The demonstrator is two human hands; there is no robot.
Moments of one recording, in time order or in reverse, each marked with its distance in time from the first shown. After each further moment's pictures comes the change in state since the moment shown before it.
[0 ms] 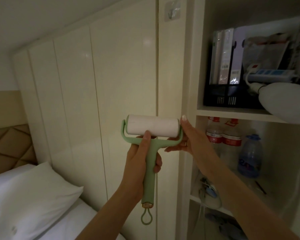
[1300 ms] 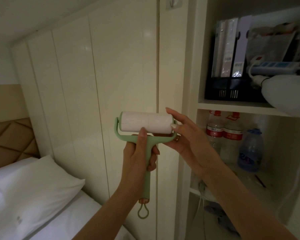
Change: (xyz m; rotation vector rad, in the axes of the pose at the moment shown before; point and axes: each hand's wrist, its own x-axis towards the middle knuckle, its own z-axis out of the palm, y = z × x) left_hand -0.007 -0.011 -0.004 0.122 0.070 0.133; right_hand -0.014 0.003 0.009 0.342 -0.113 0.051
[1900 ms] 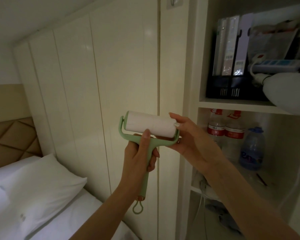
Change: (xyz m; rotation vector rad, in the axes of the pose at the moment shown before) left_hand 0.001 -0.006 -0.004 0.093 0.001 0.009; right_hand -0.003 -0.007 0.001 0.128 0.050 0.146
